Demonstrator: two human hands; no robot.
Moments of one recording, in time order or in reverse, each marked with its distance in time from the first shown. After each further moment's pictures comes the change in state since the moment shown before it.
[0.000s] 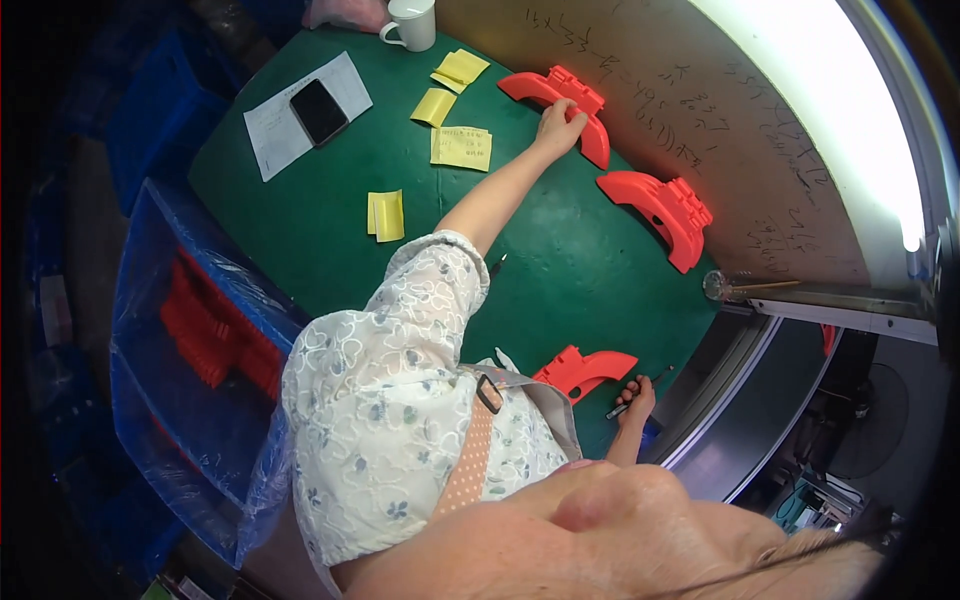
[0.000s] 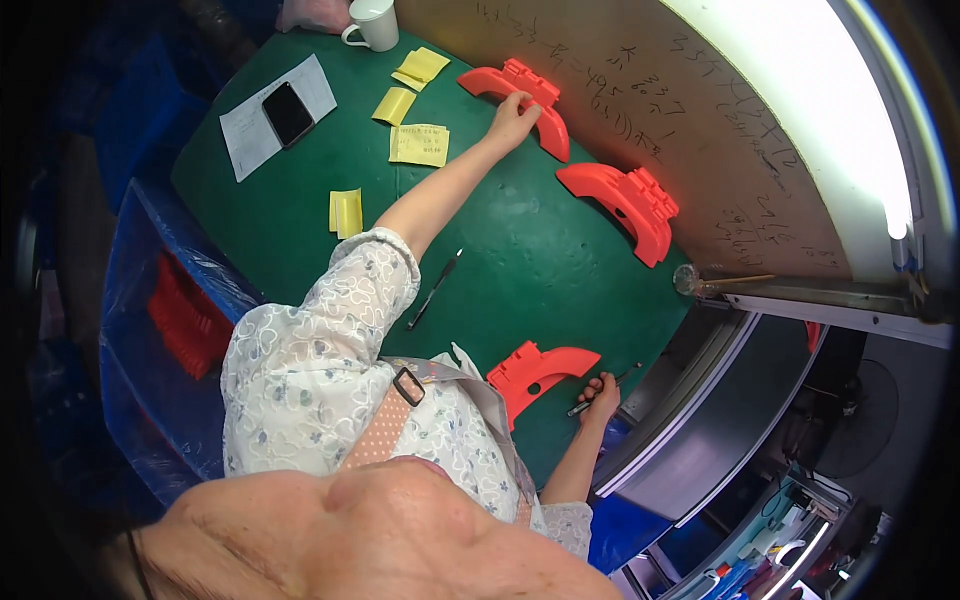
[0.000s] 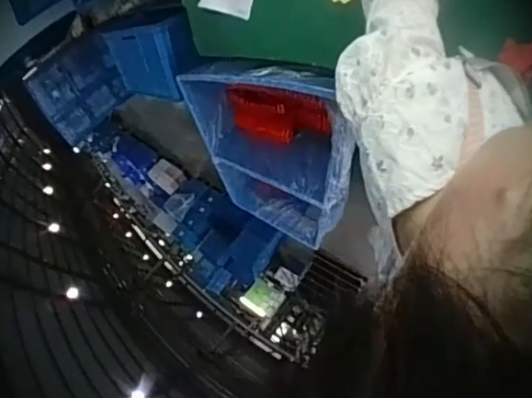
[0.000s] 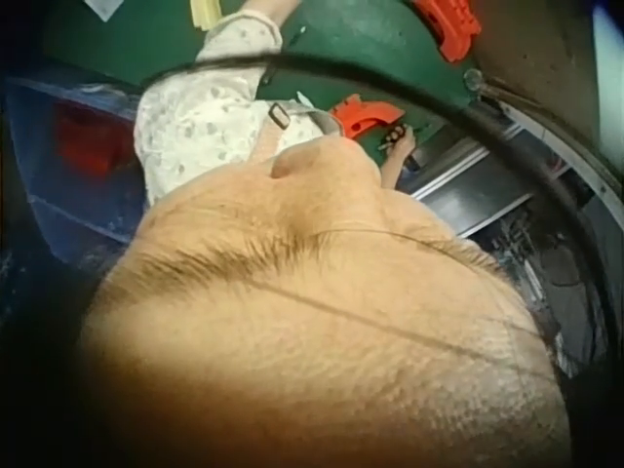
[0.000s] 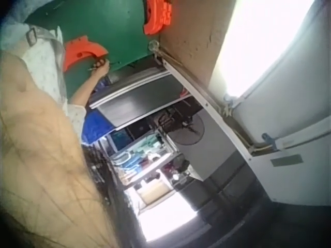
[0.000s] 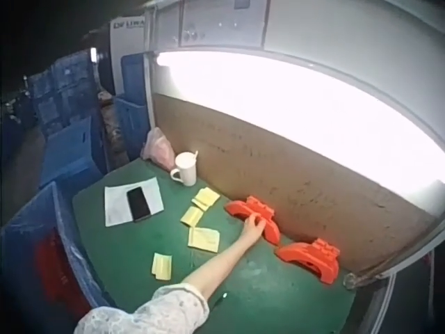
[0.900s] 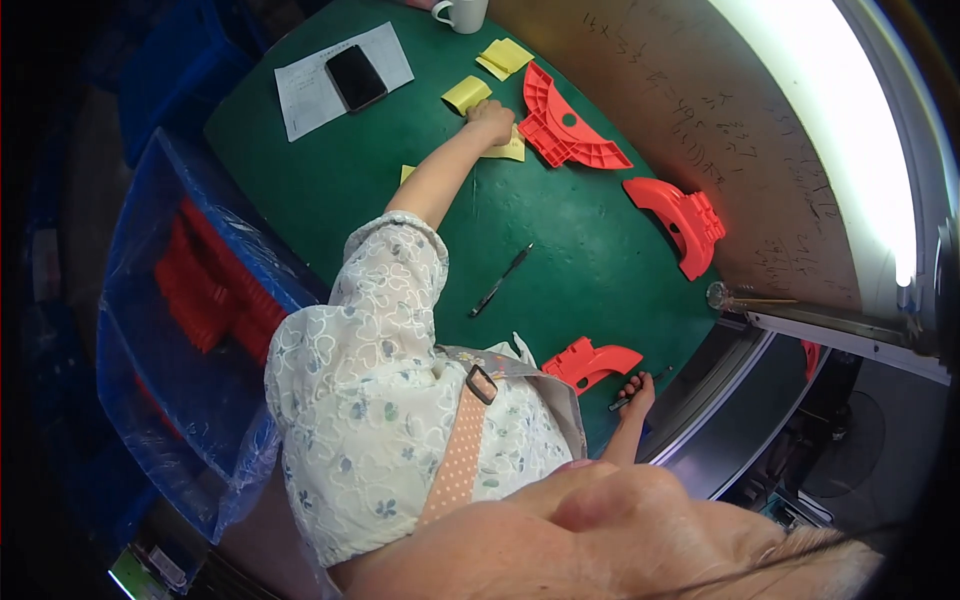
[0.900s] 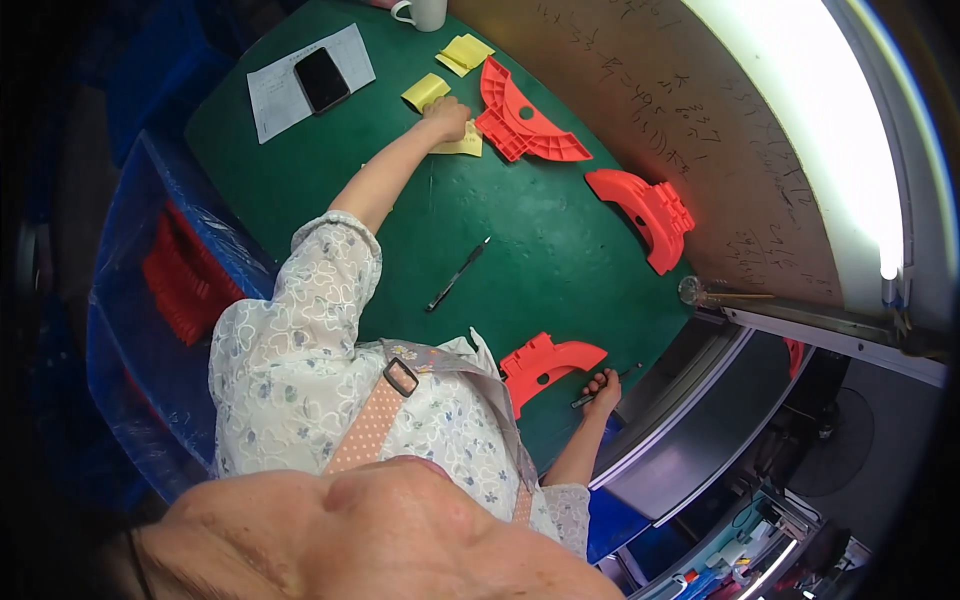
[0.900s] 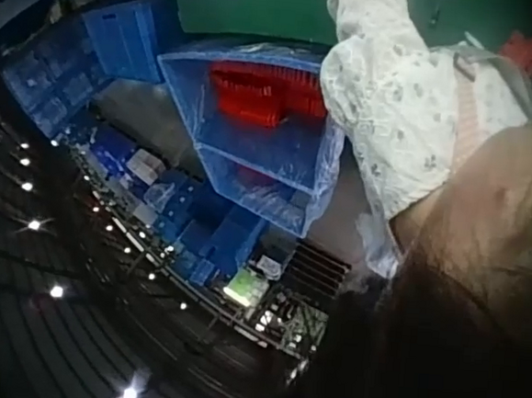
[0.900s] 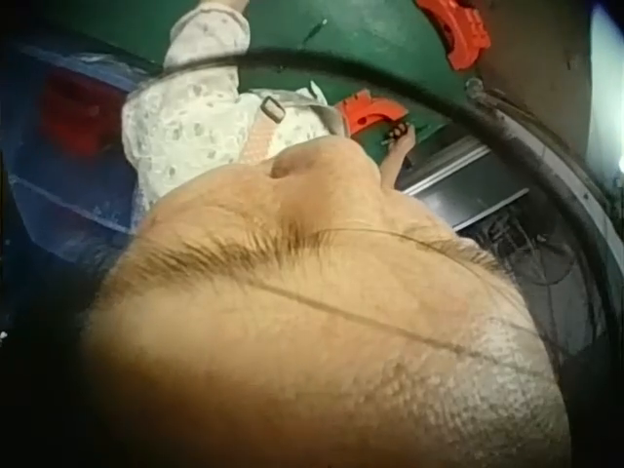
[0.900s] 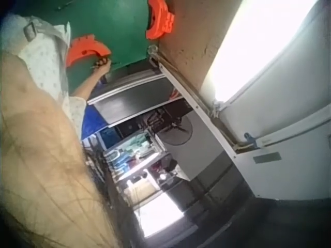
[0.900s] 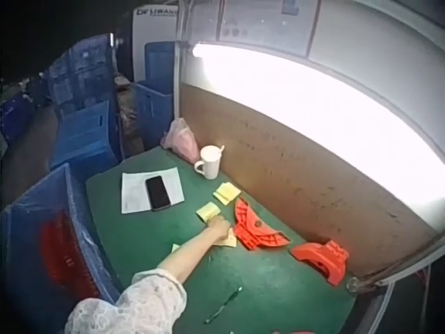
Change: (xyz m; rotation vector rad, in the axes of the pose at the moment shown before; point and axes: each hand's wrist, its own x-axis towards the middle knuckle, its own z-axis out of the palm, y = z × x) left_hand -0.029 -0.004 -0.166 1.189 -0.411 -0.203; right_hand 0.005 -0.002 0.003 -0.023 -0.020 -0.009
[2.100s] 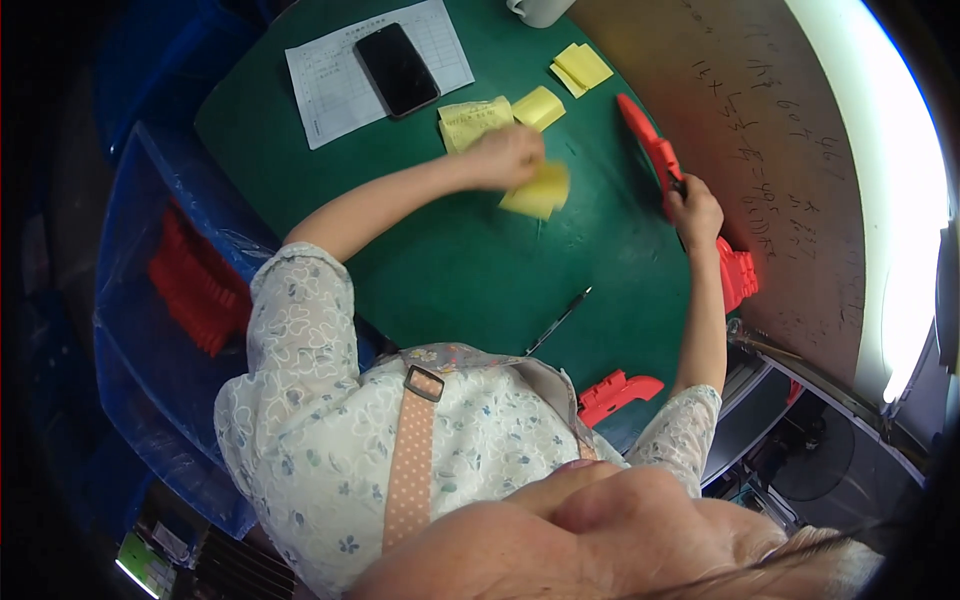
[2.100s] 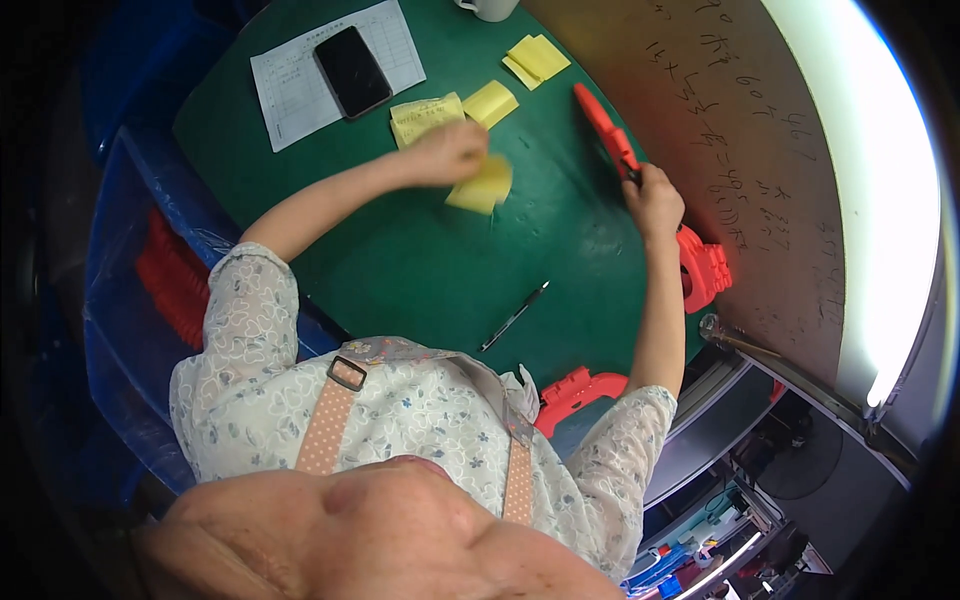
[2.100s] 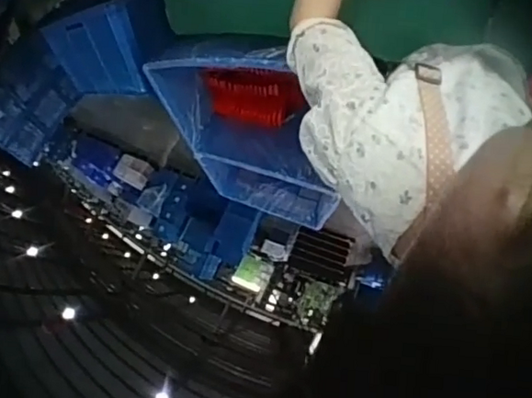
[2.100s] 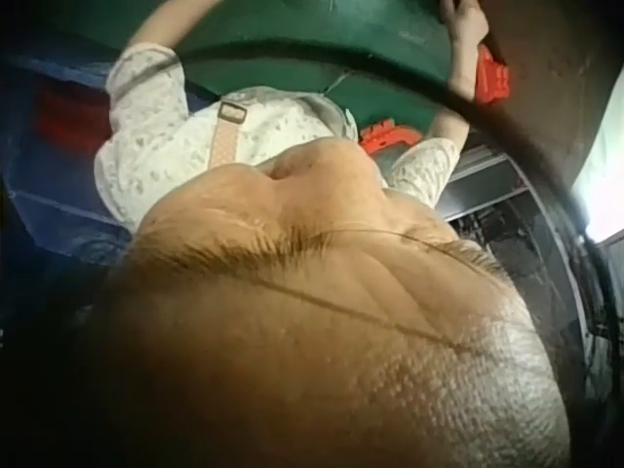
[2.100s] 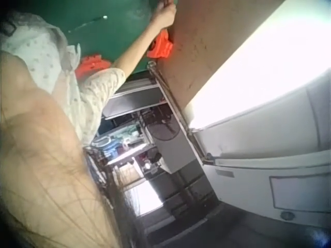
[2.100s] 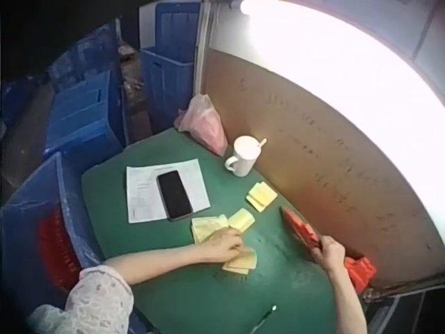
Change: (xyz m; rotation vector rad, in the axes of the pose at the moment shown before) left_hand -0.042 -0.107 -0.004 -0.606 0.228 0.637; right_hand -0.018 -0.165 0.397 -1.506 -0.300 -1.478
